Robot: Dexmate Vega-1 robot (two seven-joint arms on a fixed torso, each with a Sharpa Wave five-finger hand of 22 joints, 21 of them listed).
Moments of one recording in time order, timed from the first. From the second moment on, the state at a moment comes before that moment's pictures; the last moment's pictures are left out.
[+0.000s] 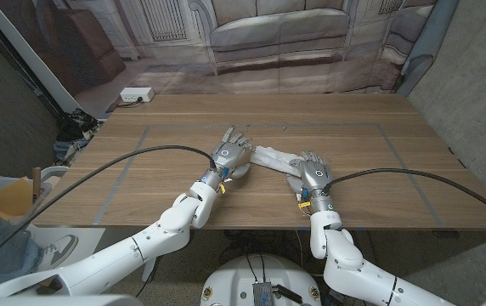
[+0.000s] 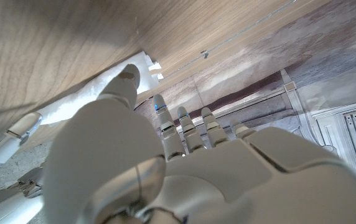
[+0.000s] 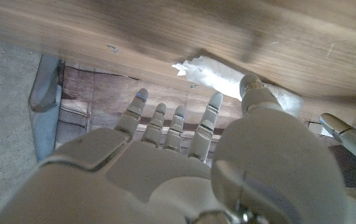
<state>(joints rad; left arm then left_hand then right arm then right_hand) 0.88 0.68 0.84 -1.74 0.96 0.35 0.42 0.95 -0.04 0.45 -0.15 0.21 0.56 -0.20 0.37 0.20 0.32 -0.16 0.22 0.23 0.14 -0.04 0.20 0.19 -0.17 0.10 0.21 0.19 -1.08 -0.62 -0.87 -1.91 -0.78 -0.84 -0.51 0.86 -0.02 0.33 -0.15 0.34 0.62 -0.22 0.28 0.26 0.21 -0.03 0.24 0.20 0.15 0.02 0.20 0.20 0.20 0.21 0.21 0.19</state>
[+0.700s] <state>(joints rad) 0.86 0.66 0.86 -1.70 0.95 0.31 0.46 0.98 -0.03 0.45 -0.15 0.21 0.62 -0.21 0.38 0.20 0.35 -0.17 0.22 0.23 0.16 -0.04 0.20 0.19 -0.17 0.10 0.21 0.19 -1.08 -0.61 -0.86 -1.90 -0.75 -0.84 -0.53 0.86 -0.02 0.33 -0.15 0.34 0.64 -0.22 0.29 0.26 0.22 -0.03 0.25 0.20 0.16 0.02 0.20 0.20 0.22 0.22 0.21 0.19</state>
